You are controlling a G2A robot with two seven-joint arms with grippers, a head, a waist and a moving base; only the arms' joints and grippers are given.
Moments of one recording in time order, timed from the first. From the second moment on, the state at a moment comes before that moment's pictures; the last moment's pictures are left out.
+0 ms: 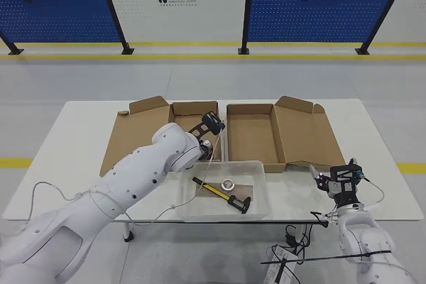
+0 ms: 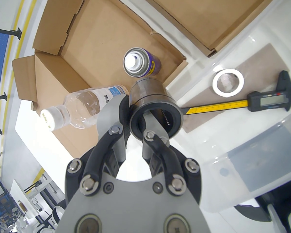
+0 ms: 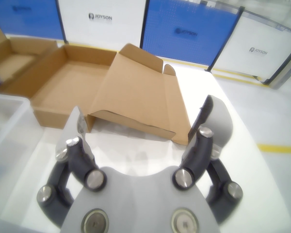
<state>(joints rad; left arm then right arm) 0.54 -1.16 -0.54 -1.46 0.96 0.00 -1.22 -1.73 -1.15 1.60 -1.80 -1.33 0.00 0.00</state>
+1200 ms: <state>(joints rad) 0.55 -1.23 -0.59 -1.28 1.01 -0.05 -1.21 -1.73 -1.15 1.60 -1.80 -1.33 0.00 0.00</state>
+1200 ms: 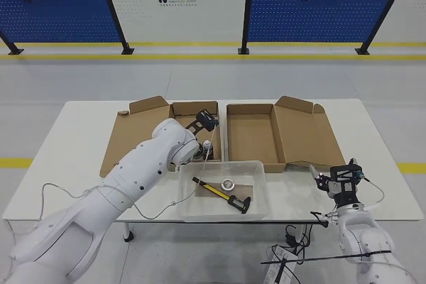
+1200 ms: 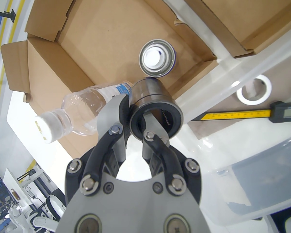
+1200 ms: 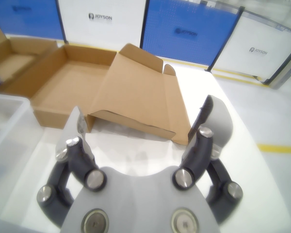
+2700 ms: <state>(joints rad) 0.55 -1.30 -0.63 -1.16 1.03 -0.10 -1.20 -1.73 -1.15 1.60 -1.80 -1.33 0.00 0.00</state>
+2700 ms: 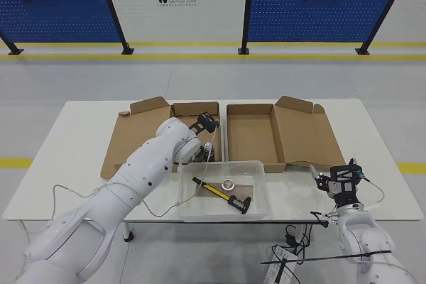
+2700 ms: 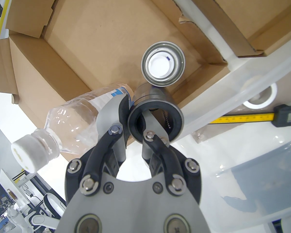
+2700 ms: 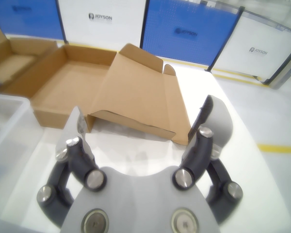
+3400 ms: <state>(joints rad) 0.57 -1.32 -0.66 -1.09 1.06 -0.10 -1.17 -1.73 -1.15 1.60 -1.80 -1.33 0.00 0.00</state>
